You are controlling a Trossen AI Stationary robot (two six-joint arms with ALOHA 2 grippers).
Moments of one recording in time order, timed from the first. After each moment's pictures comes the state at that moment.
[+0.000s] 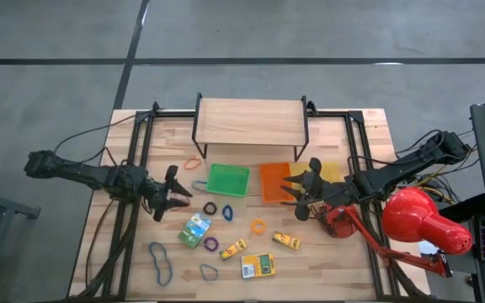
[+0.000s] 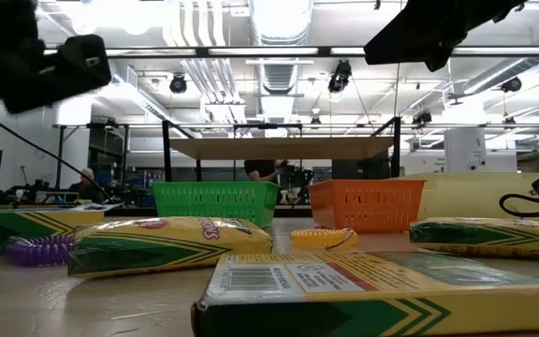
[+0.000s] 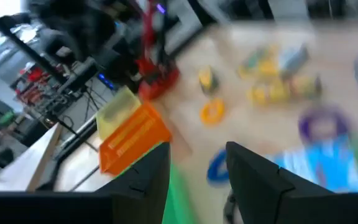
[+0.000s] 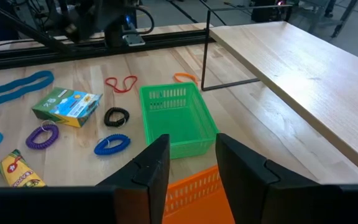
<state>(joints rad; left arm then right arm) -0.17 0.41 0.13 0.06 0.09 0.63 0.38 1.13 0.67 -0.02 0.68 0.32</state>
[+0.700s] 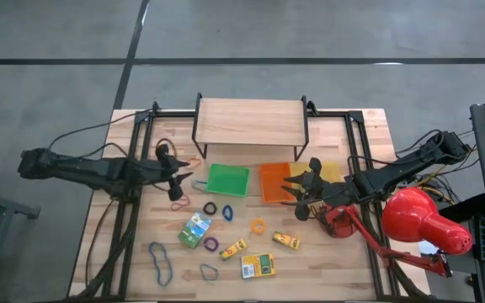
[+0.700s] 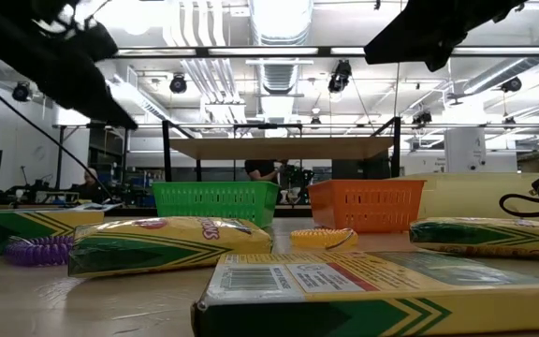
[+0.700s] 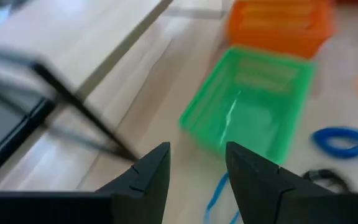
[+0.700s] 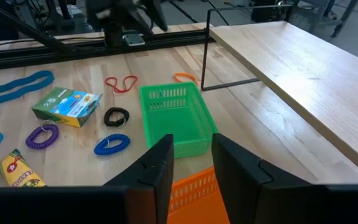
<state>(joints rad) -0.06 0.68 0.41 -0.38 -0.45 -0.14 0.38 1.13 0.67 -0.02 0.68 0.32</state>
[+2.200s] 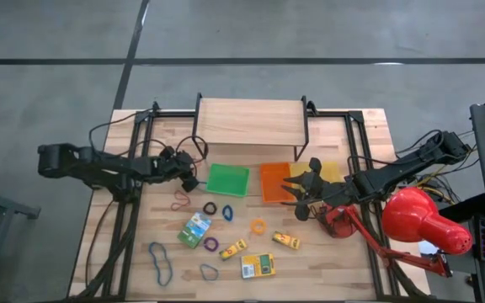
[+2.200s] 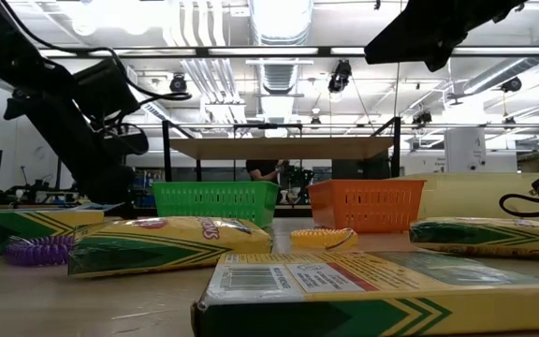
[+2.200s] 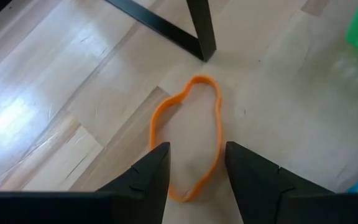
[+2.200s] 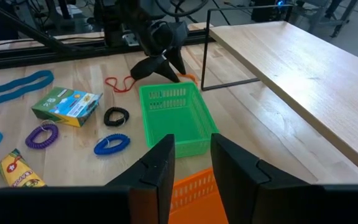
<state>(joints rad) 0.23 1.25 0.29 -0.05 -0.41 -0.27 0.38 1.13 0.67 -0.02 0.68 0.32</state>
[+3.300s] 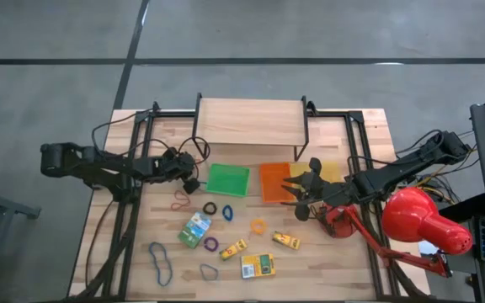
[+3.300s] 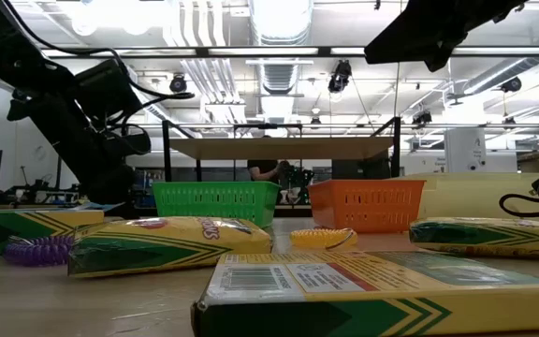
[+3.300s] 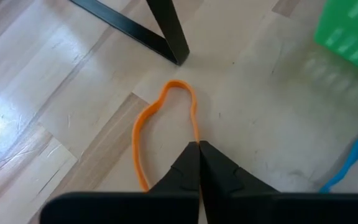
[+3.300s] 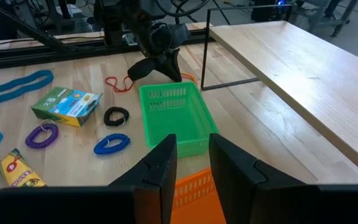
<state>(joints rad) 0.23 1.27 0.29 -0.02 -0.34 -0.23 0.38 1.13 0.67 -0.02 0.68 0.32</state>
